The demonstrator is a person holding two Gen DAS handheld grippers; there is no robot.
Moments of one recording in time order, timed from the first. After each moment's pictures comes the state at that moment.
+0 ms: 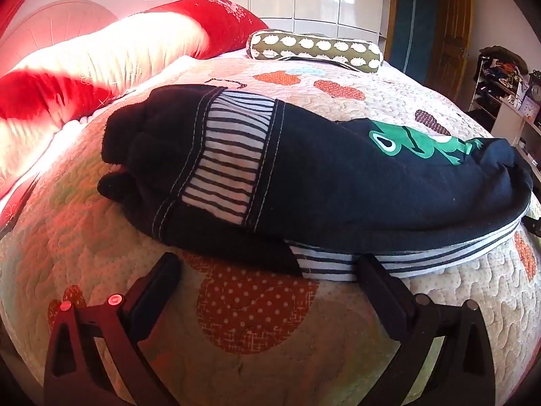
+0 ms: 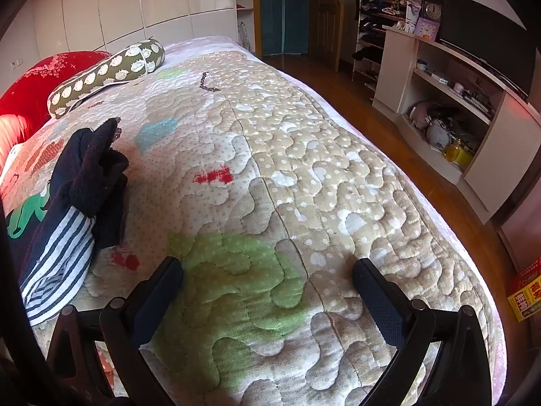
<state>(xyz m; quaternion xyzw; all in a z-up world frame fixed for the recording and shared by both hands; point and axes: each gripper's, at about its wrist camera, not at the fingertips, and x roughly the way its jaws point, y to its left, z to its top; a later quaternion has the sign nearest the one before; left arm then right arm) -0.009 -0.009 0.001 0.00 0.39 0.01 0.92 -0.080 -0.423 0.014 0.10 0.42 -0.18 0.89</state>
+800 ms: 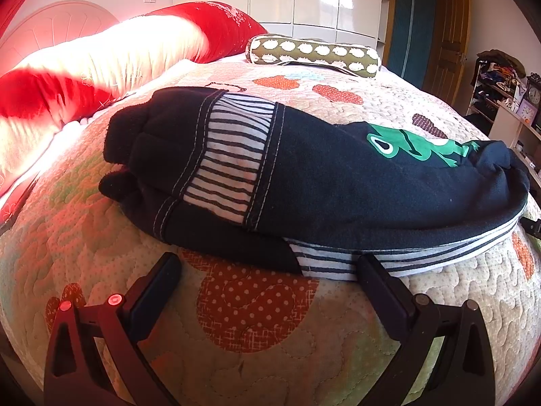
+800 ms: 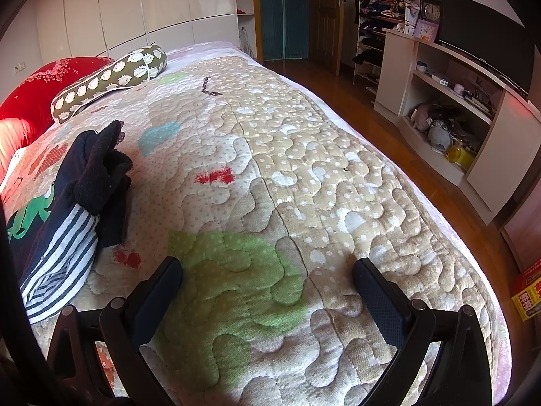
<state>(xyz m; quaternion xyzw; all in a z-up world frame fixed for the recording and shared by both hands) -0.012 -0.008 0.001 -0.02 0.38 0.00 0.92 -0.086 -0.421 0.014 0.11 0.41 -0.17 0.89</state>
